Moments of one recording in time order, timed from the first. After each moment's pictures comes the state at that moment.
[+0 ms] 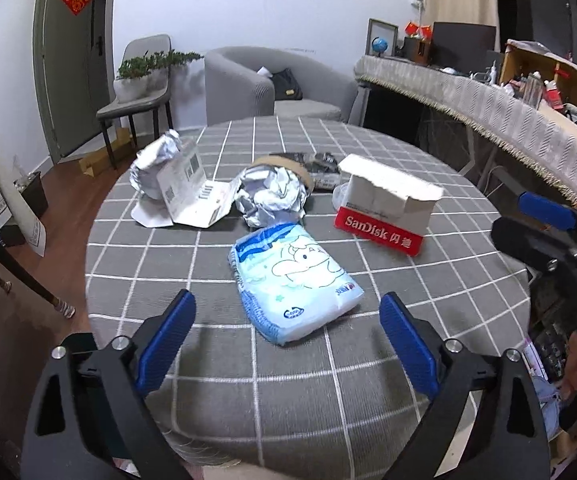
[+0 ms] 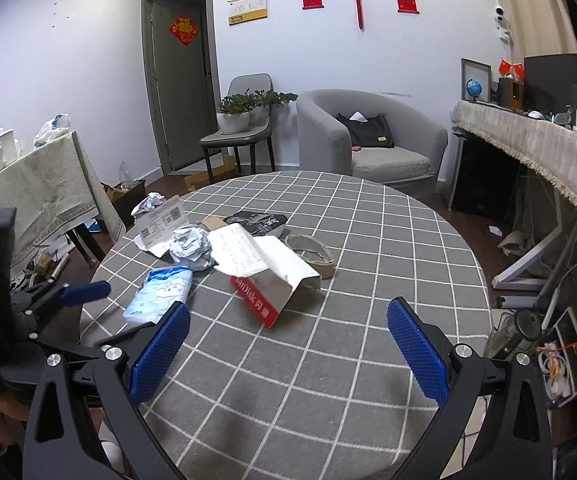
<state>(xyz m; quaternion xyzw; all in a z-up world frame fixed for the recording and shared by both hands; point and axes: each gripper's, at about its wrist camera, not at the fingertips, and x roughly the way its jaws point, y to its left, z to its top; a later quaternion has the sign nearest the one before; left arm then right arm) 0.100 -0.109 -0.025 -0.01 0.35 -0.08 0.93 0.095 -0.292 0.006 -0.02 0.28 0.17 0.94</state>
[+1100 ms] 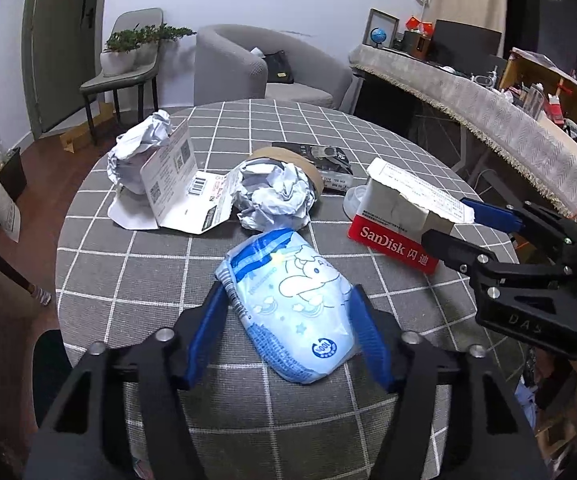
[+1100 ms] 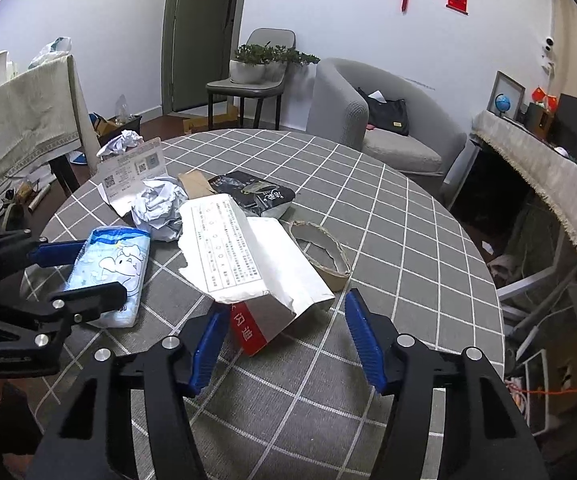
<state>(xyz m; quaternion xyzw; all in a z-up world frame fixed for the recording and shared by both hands) 0.131 -0.086 -0.031 -0.05 0.38 -0.12 0.92 0.150 -0.254 -0.017 -0.14 0.33 0.17 0.92</state>
